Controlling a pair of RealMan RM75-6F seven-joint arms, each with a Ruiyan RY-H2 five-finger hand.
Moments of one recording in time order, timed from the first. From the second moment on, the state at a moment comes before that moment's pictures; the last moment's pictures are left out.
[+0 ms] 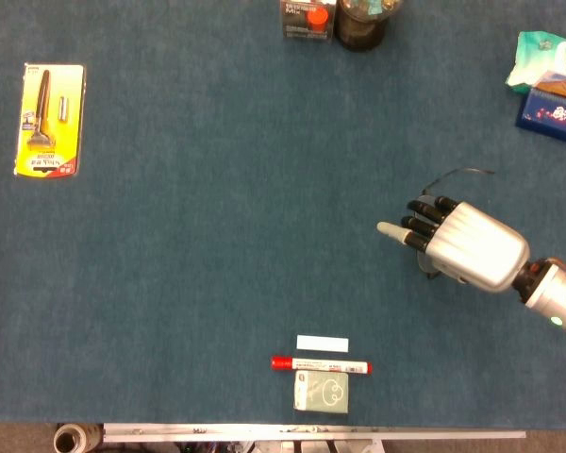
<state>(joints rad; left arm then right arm) 0.00 -1.11 -0.12 -1.60 1.44 1.62 0.01 0.58 -1.36 -0.11 -1.43 -1.87 1.10 -0.22</state>
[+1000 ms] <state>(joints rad) 0.00 -1.11 -0.11 -1.60 1.44 1.62 0.00 0.62 -1.57 -0.09 -1.11 -1.82 1.10 -0.07</state>
